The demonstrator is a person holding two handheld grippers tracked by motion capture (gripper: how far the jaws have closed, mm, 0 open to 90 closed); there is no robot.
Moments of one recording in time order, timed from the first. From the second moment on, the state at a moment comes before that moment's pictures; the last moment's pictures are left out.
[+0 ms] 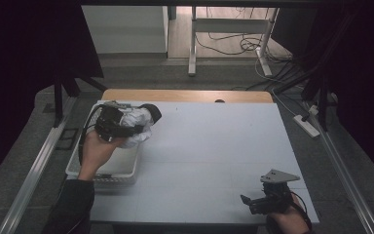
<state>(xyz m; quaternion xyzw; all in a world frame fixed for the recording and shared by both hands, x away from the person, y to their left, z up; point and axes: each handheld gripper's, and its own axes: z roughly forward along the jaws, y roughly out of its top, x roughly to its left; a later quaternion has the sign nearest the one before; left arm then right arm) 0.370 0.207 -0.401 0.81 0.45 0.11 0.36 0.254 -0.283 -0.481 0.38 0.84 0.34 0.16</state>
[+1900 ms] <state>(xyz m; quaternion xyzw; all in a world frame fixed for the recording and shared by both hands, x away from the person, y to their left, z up) 0.394 0.073 -0.456 0.87 0.35 0.04 0.34 0.255 -0.283 -0.482 0.38 0.85 0.34 0.16</state>
